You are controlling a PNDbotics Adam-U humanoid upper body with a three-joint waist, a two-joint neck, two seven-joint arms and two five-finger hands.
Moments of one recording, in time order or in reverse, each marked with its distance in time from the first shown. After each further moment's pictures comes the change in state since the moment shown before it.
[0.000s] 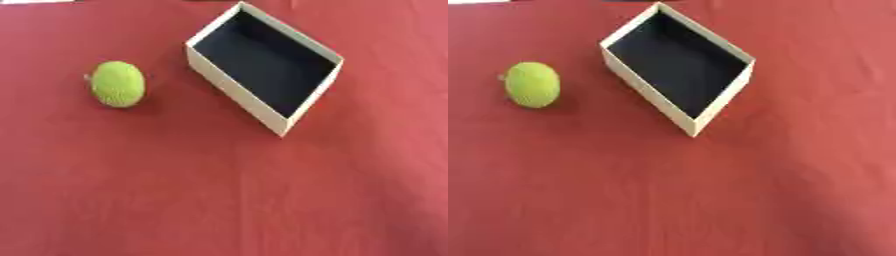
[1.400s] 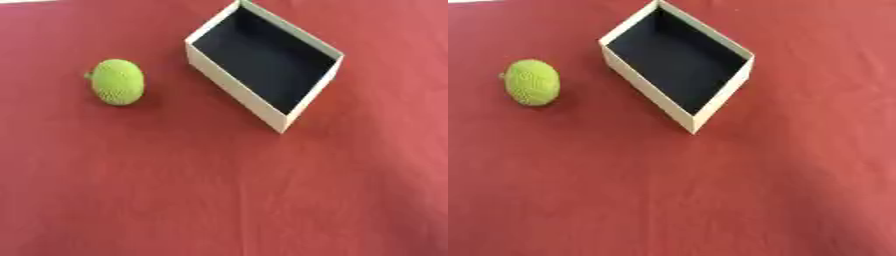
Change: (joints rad) left arm 0.108 0.332 -0.103 0.438 -0.061 -0.439 -0.157; right arm 0.000 -0.010 0.005 0.000 0.000 0.000 0.004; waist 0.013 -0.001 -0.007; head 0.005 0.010
